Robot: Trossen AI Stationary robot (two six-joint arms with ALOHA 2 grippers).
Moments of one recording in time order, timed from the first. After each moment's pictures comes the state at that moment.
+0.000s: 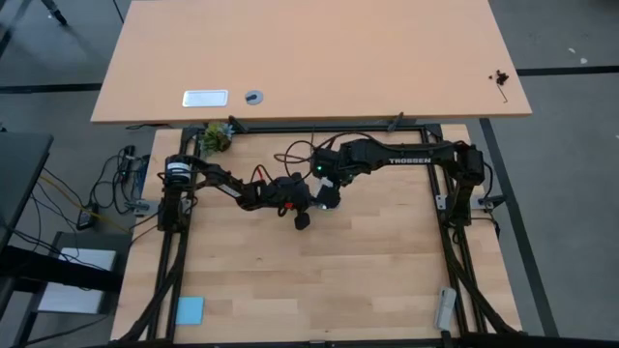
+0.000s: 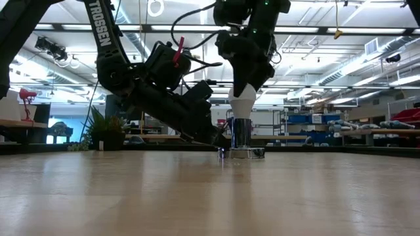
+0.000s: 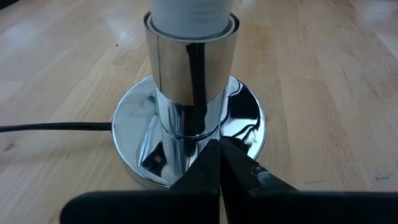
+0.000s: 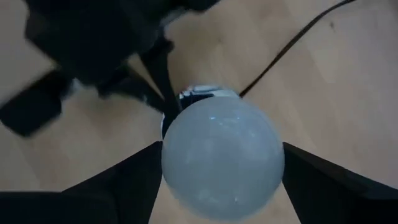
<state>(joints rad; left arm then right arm) 0.15 2.00 0.76 0.74 0.01 -0.06 -0.17 1.85 1.58 -1.00 0.10 0.30</state>
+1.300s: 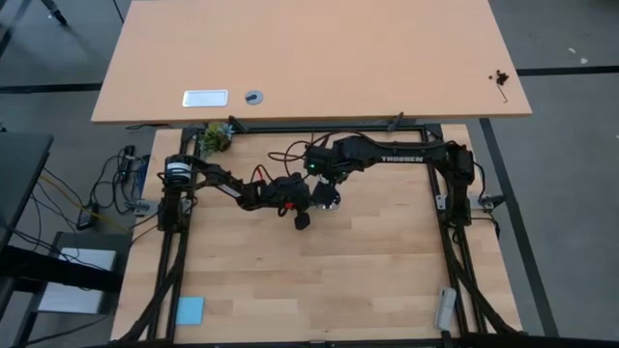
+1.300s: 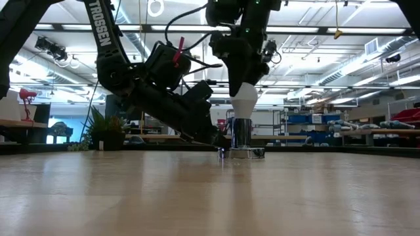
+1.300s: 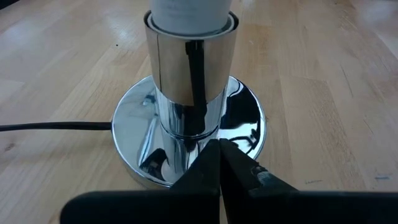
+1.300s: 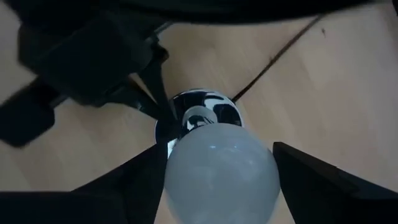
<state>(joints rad) 0.15 2.00 0.76 0.74 0.01 -0.06 -0.17 1.93 1.71 -1.10 0.12 0.29</state>
